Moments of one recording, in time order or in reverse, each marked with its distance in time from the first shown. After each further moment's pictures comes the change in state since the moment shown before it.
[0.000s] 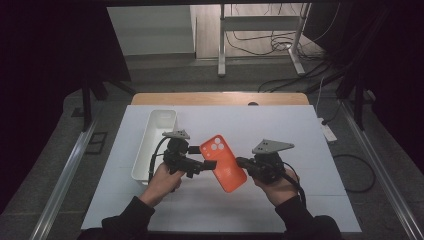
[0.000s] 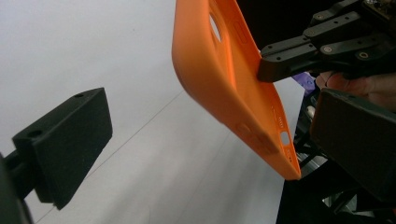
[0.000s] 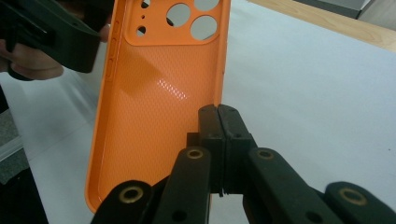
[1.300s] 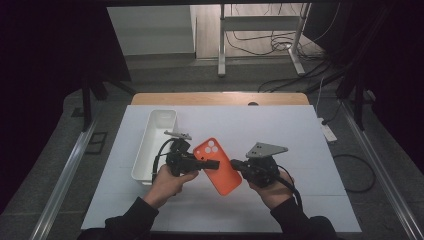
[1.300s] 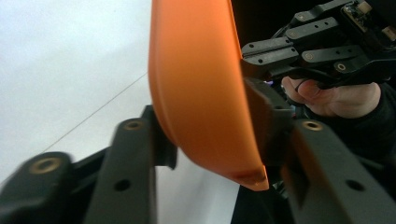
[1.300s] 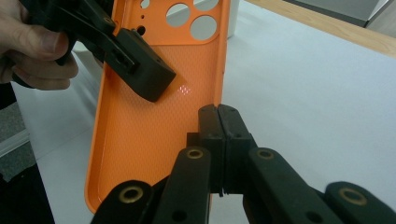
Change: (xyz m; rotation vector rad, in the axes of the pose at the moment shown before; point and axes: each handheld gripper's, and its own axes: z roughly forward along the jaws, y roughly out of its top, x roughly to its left) left arm 0.007 -0.004 0.007 0.061 -0.168 -0.123; right arm 0.013 0.000 0.006 -0.014 0.013 -0.042
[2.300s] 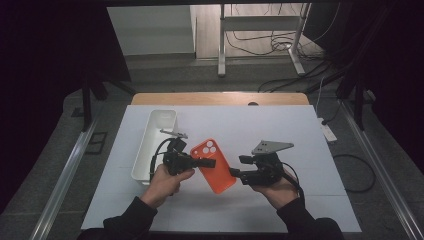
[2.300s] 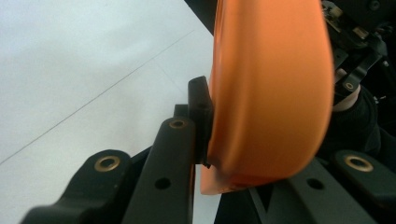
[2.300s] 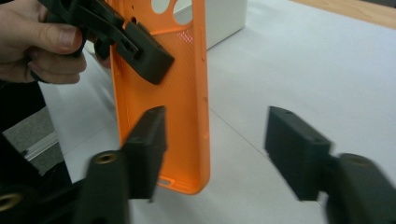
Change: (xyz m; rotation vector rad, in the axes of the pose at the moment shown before) left arm 0.006 -0.001 -0.009 -0.006 -0.057 -0.034; right arm -0.013 -0.002 -0.006 0.025 0.083 0.073
